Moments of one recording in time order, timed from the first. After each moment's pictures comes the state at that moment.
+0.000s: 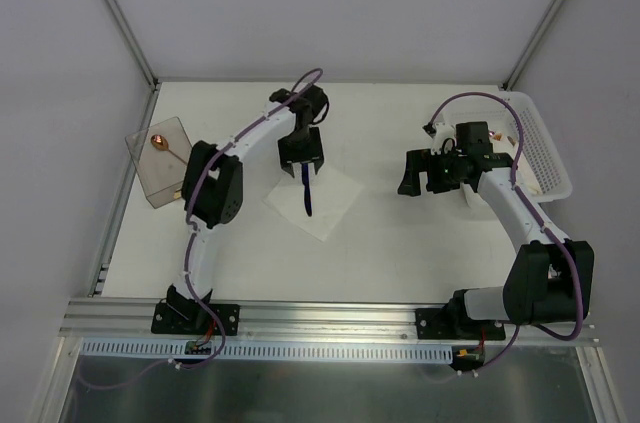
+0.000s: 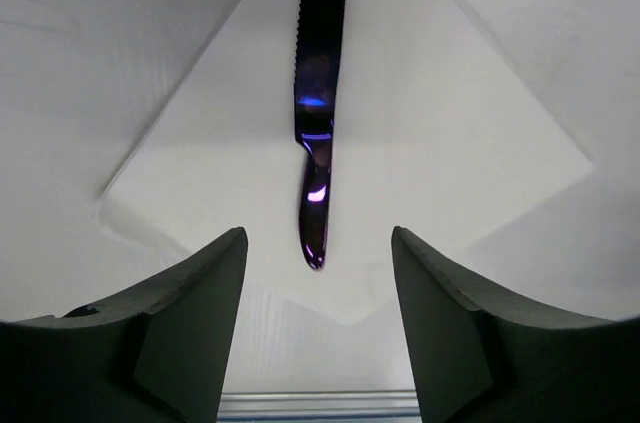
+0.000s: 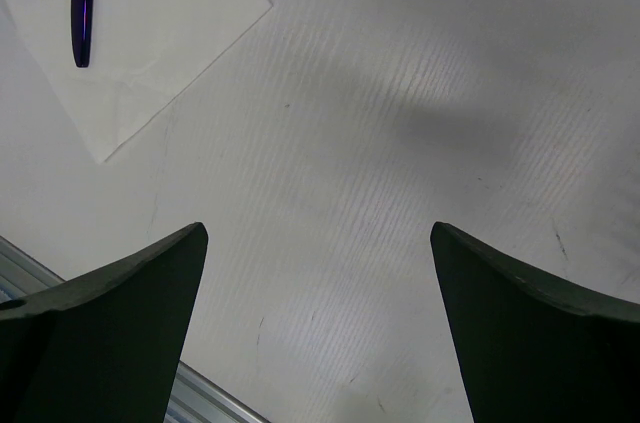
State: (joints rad) left arm -0.55 2.24 1.96 -1.15 -0.02 -0.70; right arm 0.10 1.35 0.99 -0.64 -0.45 -0.07
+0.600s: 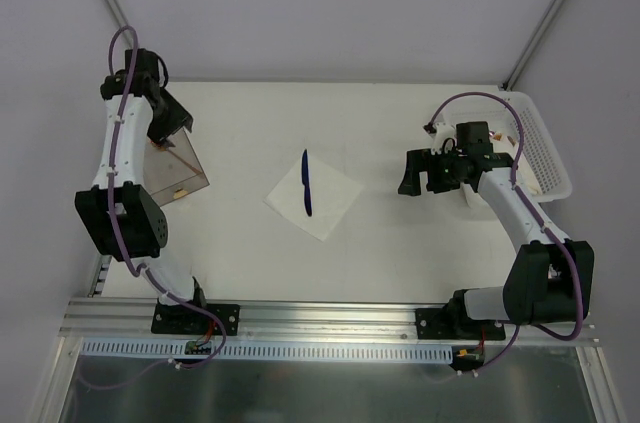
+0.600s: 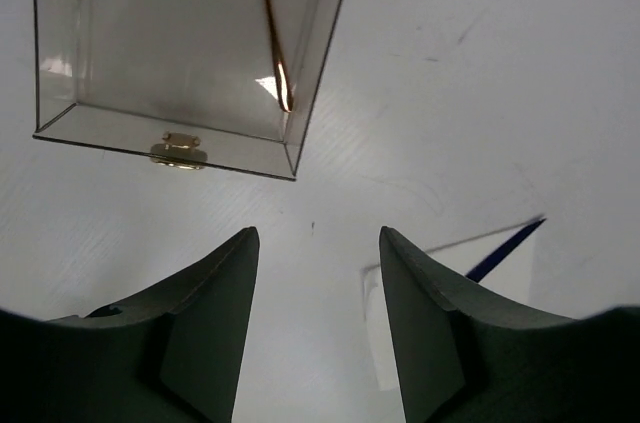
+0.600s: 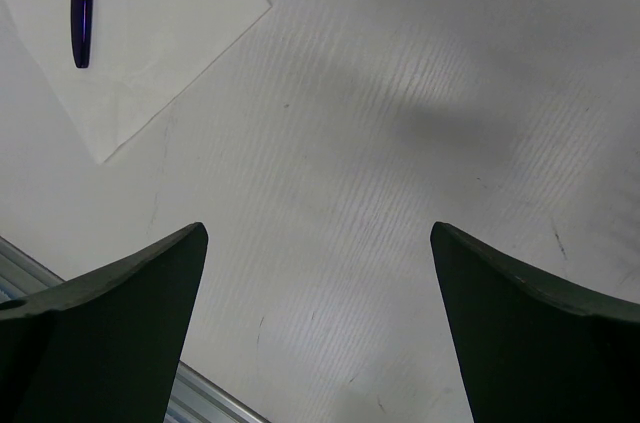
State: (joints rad) left arm 0.13 1.70 1.76 -1.13 -0.08 -0.65; right arm 0.10 1.35 0.99 -0.64 -0.45 -0.07
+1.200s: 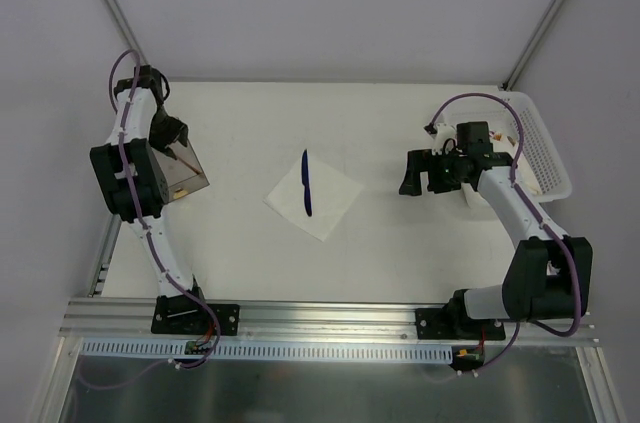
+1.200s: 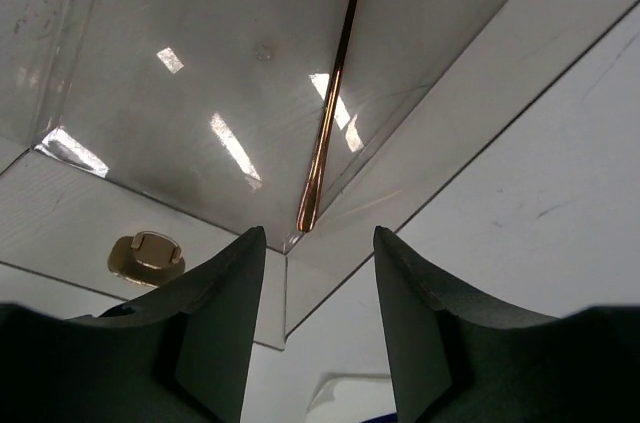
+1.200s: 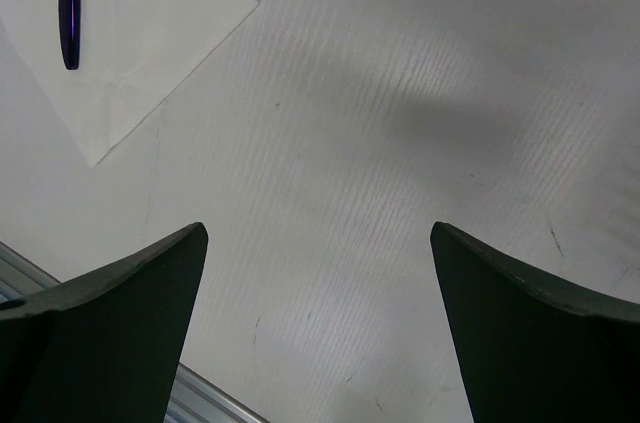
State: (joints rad) left arm 0.24 2.07 1.85 -1.12 -0.12 -0.85; right arm 0.09 1.37 1.00 -0.65 -0.45 -0.07
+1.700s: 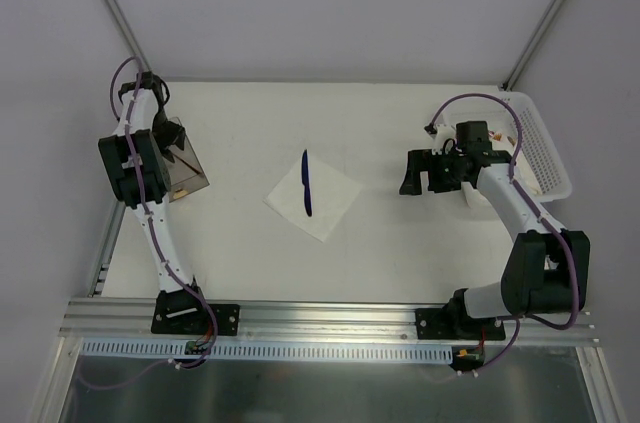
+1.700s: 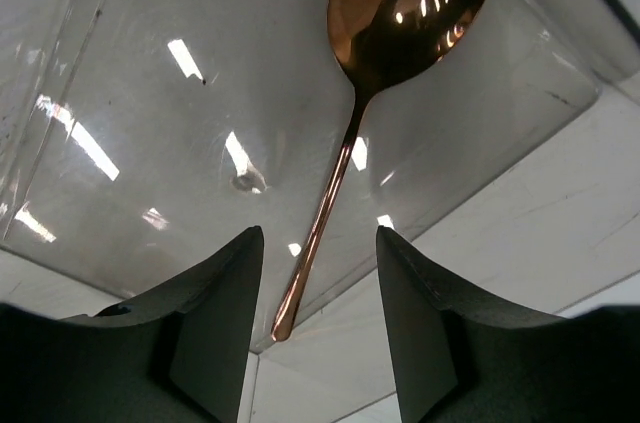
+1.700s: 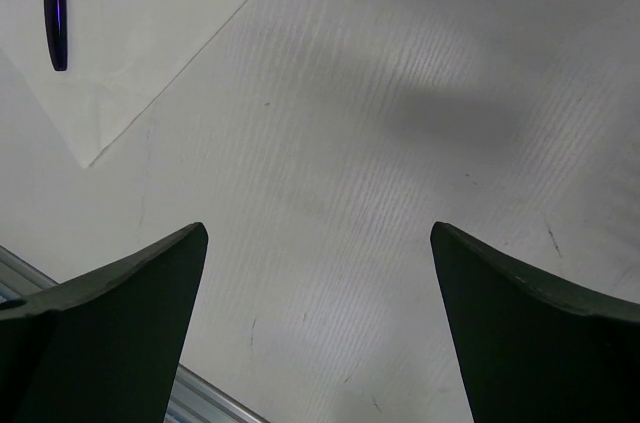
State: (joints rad) left arm 0.28 2.31 2.01 -1.12 -0.17 -0.90; right arm 0.08 1.40 1.00 -0.65 -0.45 -0.07
